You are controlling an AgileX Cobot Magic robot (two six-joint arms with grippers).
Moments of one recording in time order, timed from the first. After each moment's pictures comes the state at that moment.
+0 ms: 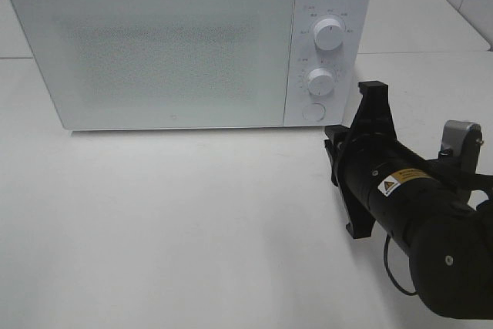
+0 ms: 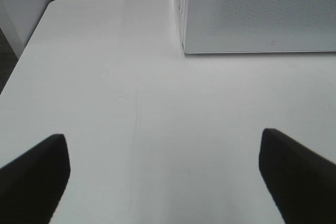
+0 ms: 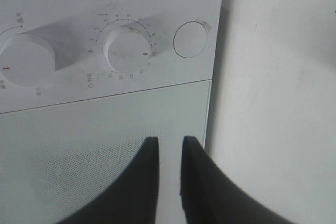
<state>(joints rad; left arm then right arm) 0.03 0.00 -0.50 -0.08 1.04 0.07 0.88 1.74 -0.38 0.85 -1.11 1.41</state>
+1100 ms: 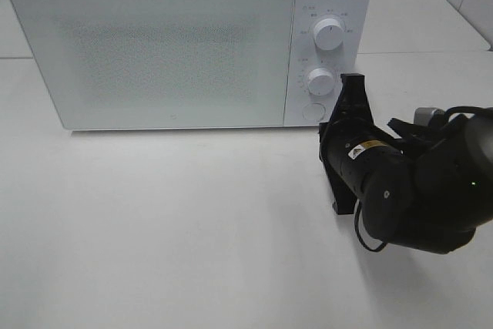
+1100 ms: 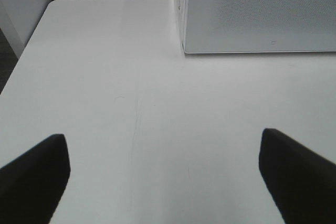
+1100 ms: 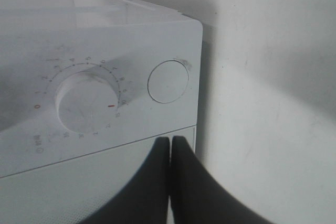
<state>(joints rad) 0.03 0.00 -0.50 -0.08 1.04 0.07 0.73 1.90 -0.58 0.84 -0.99 1.35</state>
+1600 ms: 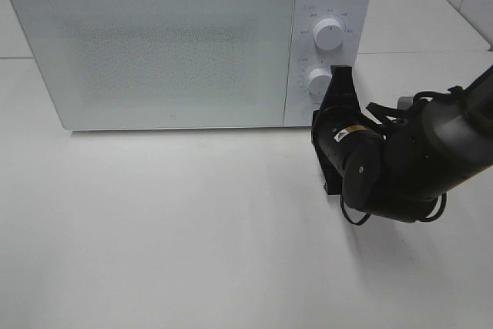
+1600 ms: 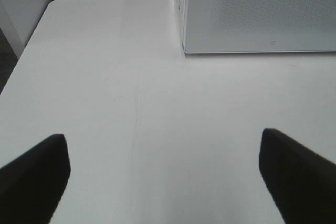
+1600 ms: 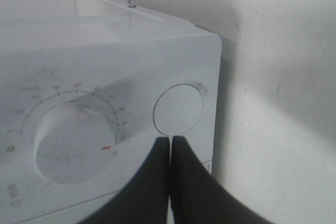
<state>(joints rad) 0.03 0.00 -0.50 -0.08 1.04 0.07 0.64 2.02 -0.71 0.77 -0.98 1.35</state>
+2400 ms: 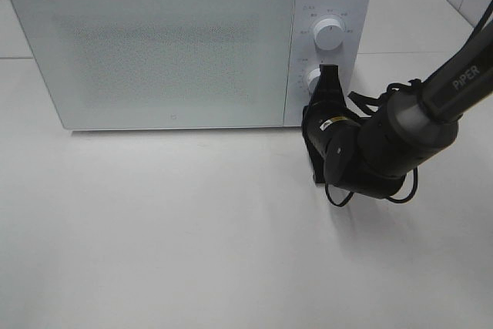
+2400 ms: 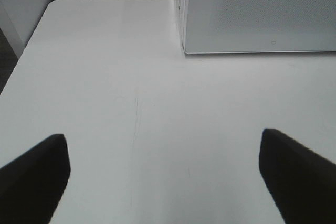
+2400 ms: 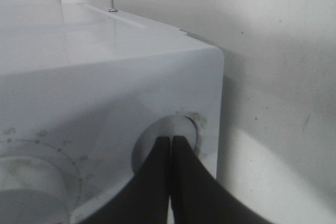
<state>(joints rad) 0.03 0.00 -0.50 -0.08 1.04 0.07 0.57 2.15 -0.87 0.74 -0.92 1.35</state>
